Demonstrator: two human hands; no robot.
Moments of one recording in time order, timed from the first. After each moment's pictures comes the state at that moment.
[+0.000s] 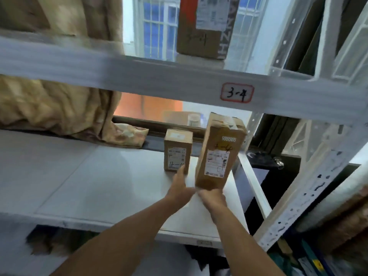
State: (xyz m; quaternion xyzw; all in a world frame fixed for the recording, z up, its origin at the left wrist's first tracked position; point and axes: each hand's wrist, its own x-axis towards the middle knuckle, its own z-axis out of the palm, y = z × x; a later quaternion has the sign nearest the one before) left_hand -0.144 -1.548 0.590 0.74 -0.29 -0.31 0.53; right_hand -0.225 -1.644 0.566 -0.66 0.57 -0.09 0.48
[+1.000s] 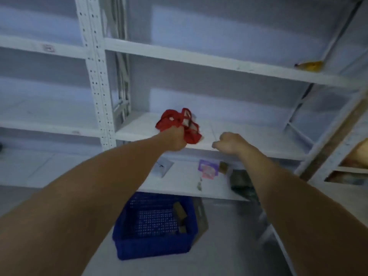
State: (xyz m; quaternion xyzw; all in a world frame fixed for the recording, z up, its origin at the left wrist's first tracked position) left_hand -0.198 -0.286 0.774 0.95 0.24 0.08 0.19; right_hand -0.067 -0.457 0.803 -0.93 -0.34 0.12 0.12
